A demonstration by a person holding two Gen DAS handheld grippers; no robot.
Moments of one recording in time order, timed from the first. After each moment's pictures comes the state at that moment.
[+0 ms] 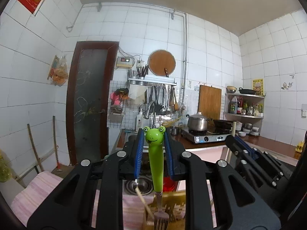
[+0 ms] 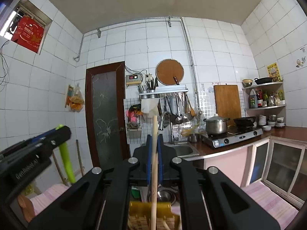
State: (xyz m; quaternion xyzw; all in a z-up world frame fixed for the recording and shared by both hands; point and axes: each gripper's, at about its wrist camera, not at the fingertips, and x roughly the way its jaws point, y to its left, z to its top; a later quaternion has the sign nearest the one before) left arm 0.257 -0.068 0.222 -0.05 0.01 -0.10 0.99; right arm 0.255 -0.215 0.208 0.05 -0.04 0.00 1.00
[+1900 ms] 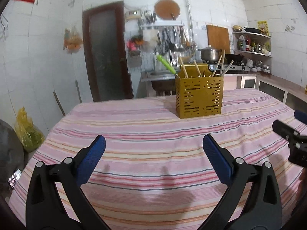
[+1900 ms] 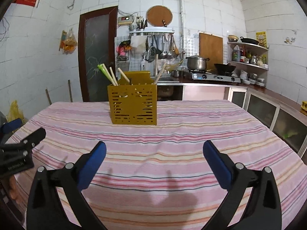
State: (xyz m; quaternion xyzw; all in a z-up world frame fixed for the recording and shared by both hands) left arm 0.062 0.007 0.003 0.06 0.18 -0.04 0.98; right arm 0.047 -0.218 0.009 0.02 0.18 -0.06 0.98
